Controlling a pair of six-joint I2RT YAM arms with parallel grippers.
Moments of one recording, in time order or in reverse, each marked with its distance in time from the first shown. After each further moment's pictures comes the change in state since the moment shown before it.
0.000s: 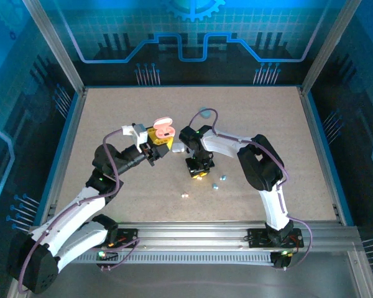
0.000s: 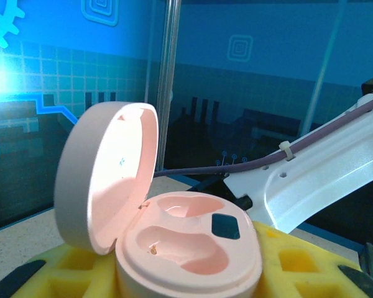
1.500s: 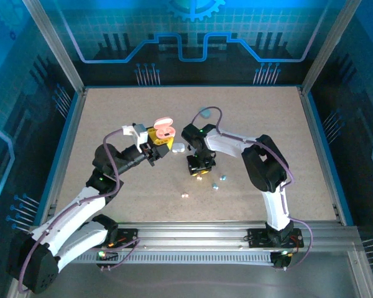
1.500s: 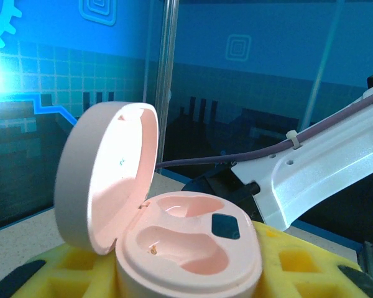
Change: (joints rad) left arm 0.000 0.003 0.000 0.006 0.006 0.000; right arm -0.018 -0.042 -0.031 0.036 -0.011 0.016
